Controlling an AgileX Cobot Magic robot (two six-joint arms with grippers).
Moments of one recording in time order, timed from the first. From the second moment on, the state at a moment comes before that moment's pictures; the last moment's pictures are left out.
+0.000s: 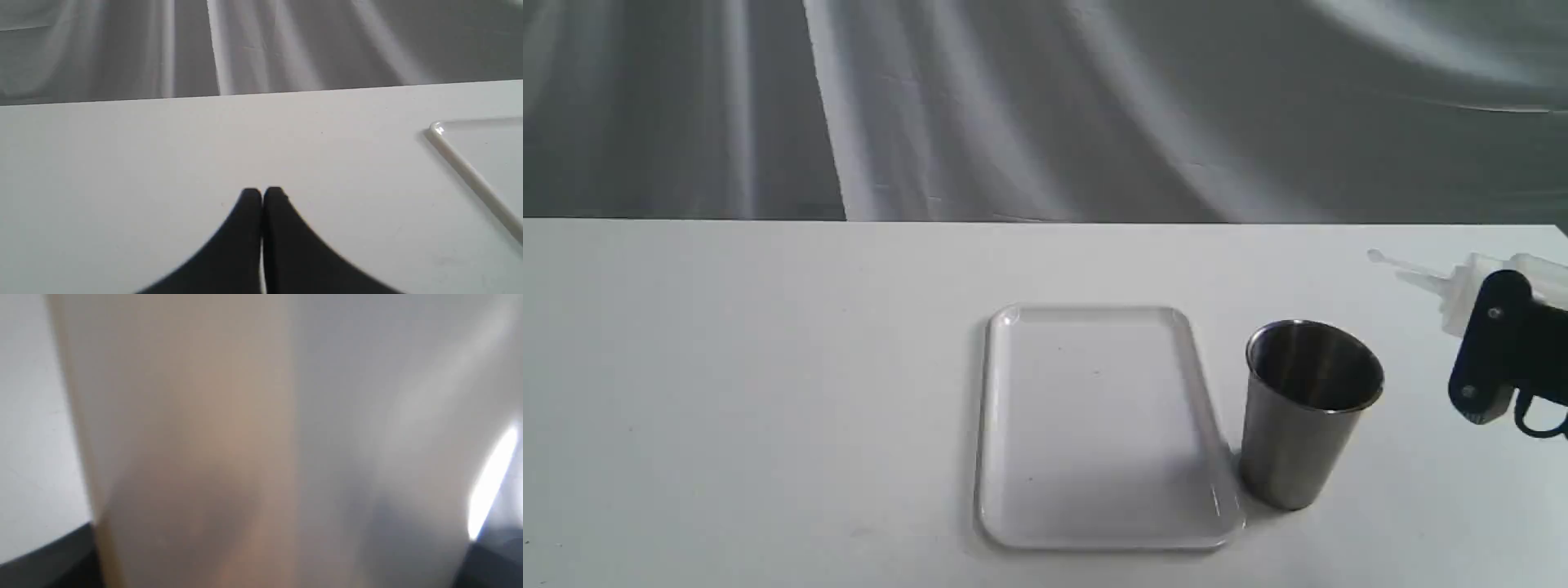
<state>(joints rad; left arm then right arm) -0.02 0.00 0.00 -0.01 0.27 0.04 0.13 1.49 -0.60 -1.71 0.84 0.62</state>
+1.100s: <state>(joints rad) -0.02 0.00 0.00 -0.01 0.27 0.04 0.19 1.54 -0.66 -1.72 0.84 0.27</state>
